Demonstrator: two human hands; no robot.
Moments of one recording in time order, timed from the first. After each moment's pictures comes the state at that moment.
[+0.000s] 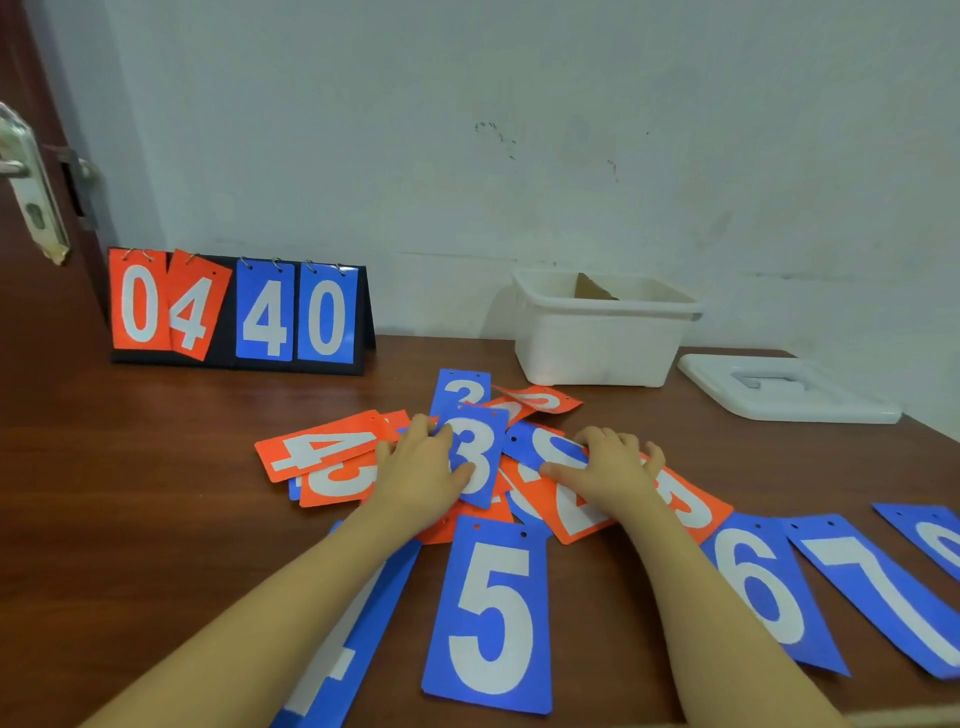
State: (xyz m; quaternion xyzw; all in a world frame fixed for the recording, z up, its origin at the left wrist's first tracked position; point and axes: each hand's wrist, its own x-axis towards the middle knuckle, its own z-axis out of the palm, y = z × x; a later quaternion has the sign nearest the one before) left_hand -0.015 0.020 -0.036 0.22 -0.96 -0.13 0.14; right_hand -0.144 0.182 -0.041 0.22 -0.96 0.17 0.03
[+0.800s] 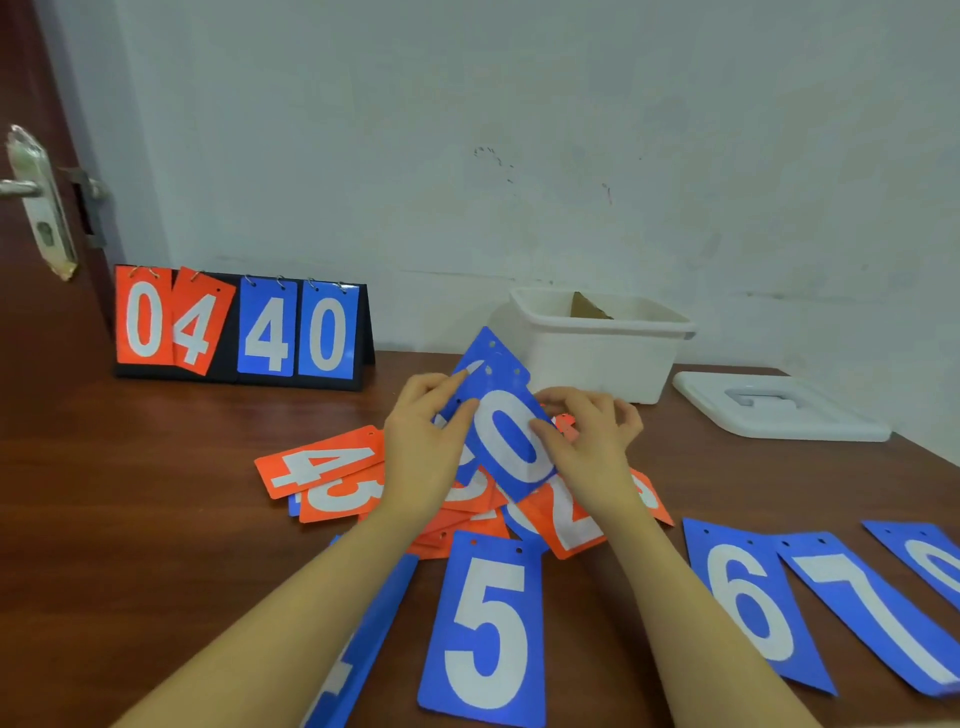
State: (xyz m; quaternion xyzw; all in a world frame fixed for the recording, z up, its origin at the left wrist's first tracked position) left_hand -0.016 0.039 -0.004 0.11 -0.74 -0.44 0.50; right_hand -0.118 0.169 -0.013 0.35 -0.79 0.45 0.22
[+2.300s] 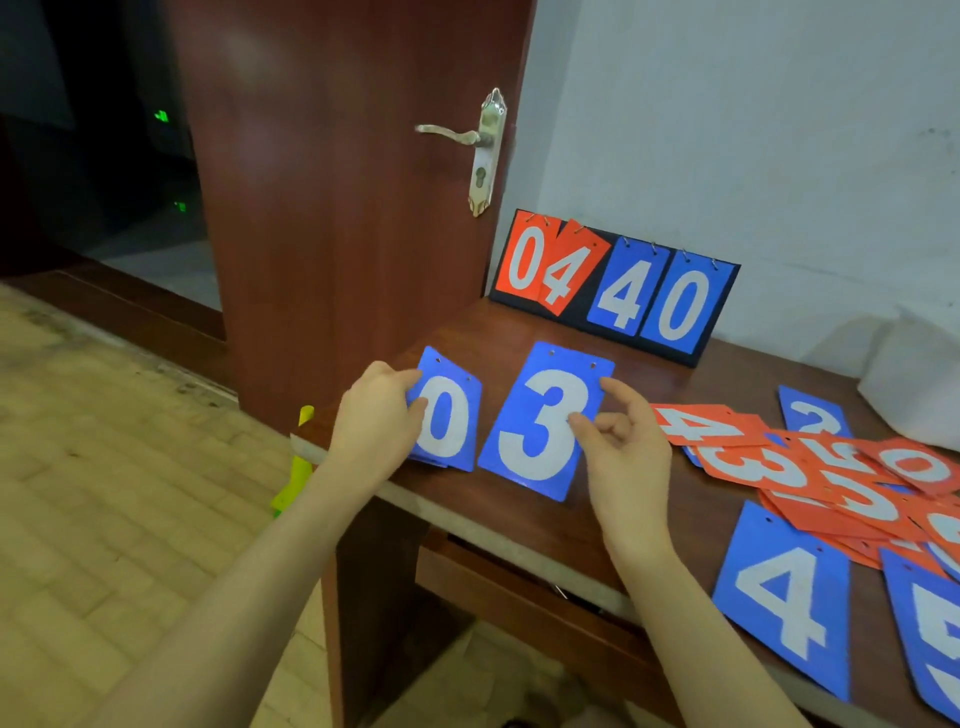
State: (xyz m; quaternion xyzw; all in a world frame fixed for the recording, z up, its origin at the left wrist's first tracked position) left_hand 0.321 -0.189 -0.051 0.46 -0.79 -0.17 0.36; right_hand 0.167 -0.045 -0.044 0.36 -0.67 0.65 -0.07
